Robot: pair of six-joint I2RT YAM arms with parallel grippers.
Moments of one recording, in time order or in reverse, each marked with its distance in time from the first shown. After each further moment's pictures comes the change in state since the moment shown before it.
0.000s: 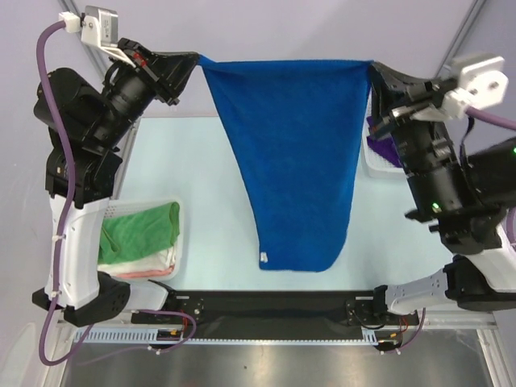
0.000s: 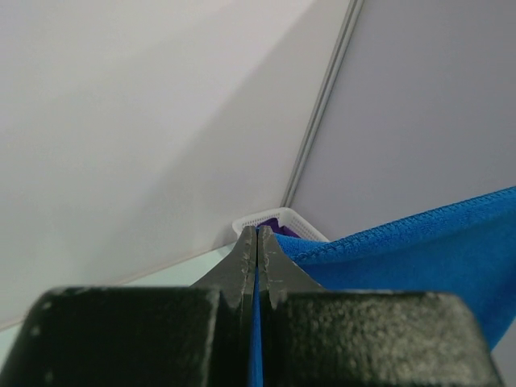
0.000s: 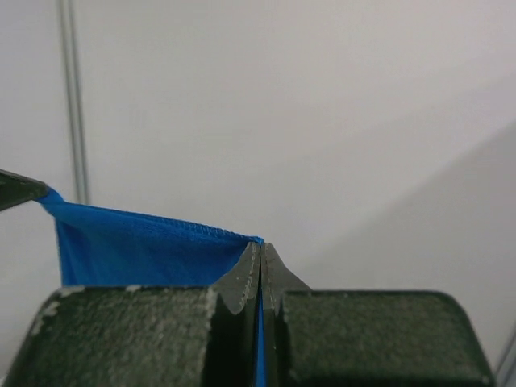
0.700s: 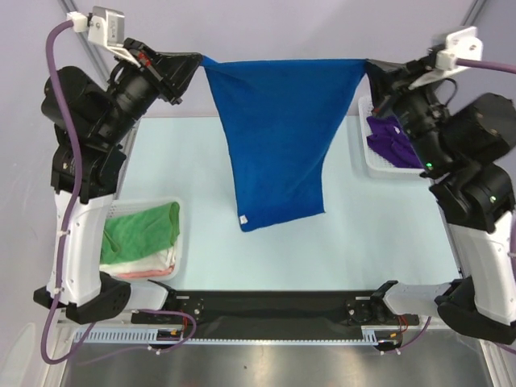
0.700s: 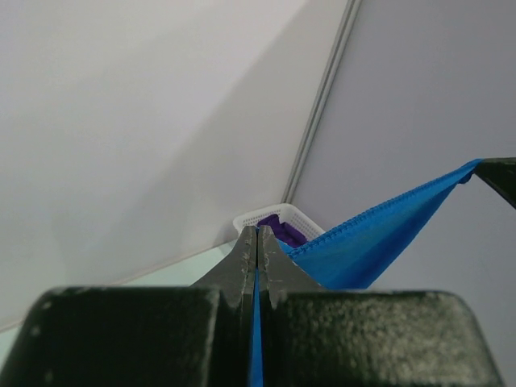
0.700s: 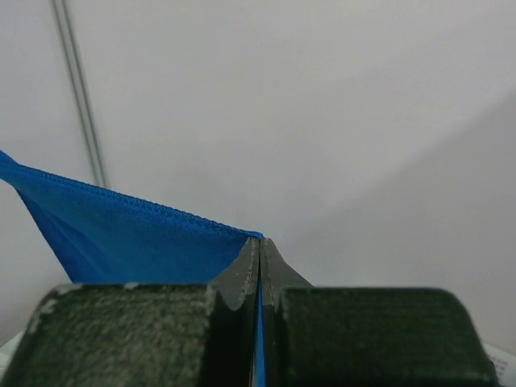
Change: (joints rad) left arm 0.026 0.012 -0.038 0.047 0.023 0.000; right arm -0.813 0.015 0.004 -0.509 -0.669 0.678
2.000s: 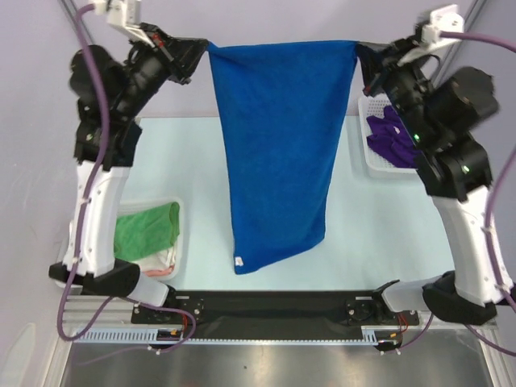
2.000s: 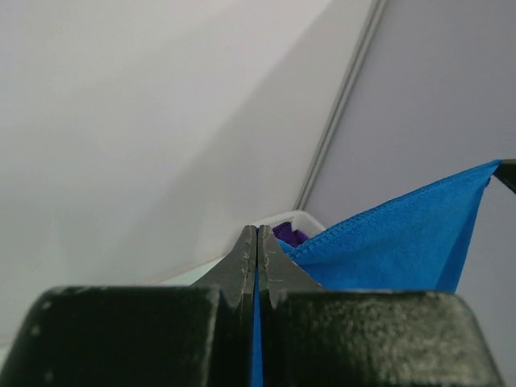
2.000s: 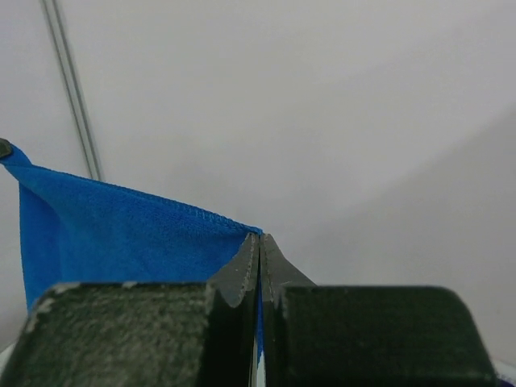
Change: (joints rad) left arm 0.069 0.103 0.036 0.098 0.072 -0.031; right arm -0.156 0.066 0.027 0.072 -0.200 0.082
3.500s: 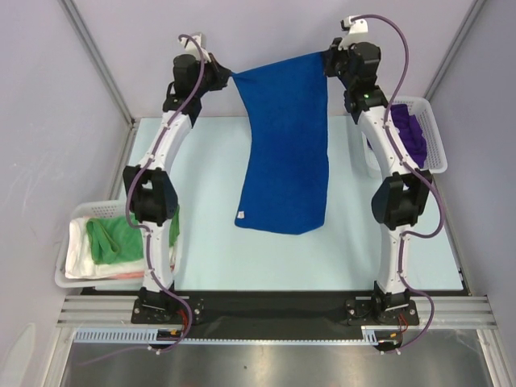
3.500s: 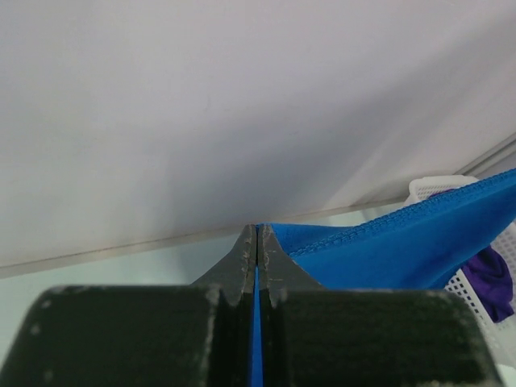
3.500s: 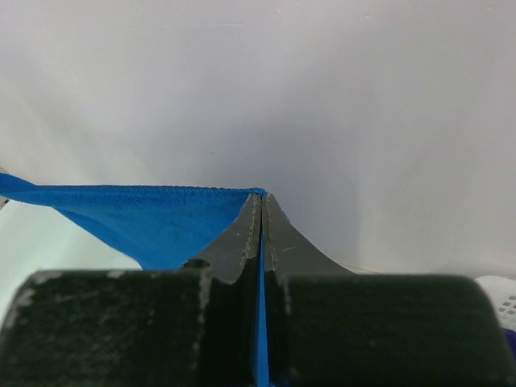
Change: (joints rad) left arm 0.126 0.753 0.053 0.307 -0.099 -0.021; right arm -0.302 0.825 0.169 0.371 -0.172 0.168
